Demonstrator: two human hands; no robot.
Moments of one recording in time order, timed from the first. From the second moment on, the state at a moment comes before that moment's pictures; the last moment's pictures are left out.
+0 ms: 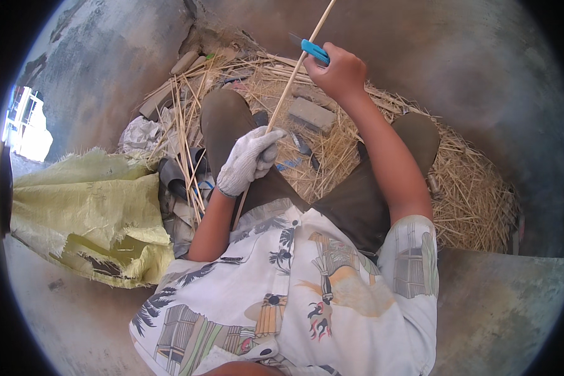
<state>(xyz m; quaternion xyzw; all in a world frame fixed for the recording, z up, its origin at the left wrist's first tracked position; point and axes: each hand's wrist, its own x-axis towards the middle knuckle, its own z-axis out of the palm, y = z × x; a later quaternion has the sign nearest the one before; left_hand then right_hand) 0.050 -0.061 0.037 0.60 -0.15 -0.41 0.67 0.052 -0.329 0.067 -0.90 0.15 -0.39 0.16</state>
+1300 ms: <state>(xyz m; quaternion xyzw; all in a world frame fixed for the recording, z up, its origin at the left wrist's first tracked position) 0.059 -0.055 -0.012 0.69 -0.30 -0.18 0.63 0.061 -0.297 0.037 -0.98 0.09 -0.19 -0.01</state>
